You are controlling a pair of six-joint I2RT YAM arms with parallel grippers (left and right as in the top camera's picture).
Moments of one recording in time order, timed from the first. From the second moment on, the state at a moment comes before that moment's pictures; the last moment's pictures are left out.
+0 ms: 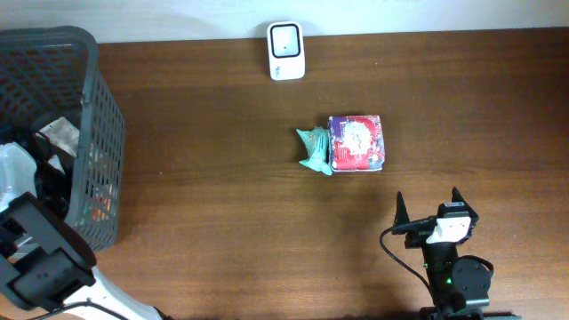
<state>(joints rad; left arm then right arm) 0.62 2.02 1.52 -1.16 -0.02 -0.05 0.03 0.01 0.01 -0.08 0.02 -0.05</state>
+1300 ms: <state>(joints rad) -0.40 2.02 2.40 -1.58 0.06 -0.41 0.03 0.01 0.01 -0.08 0.02 -0.05</state>
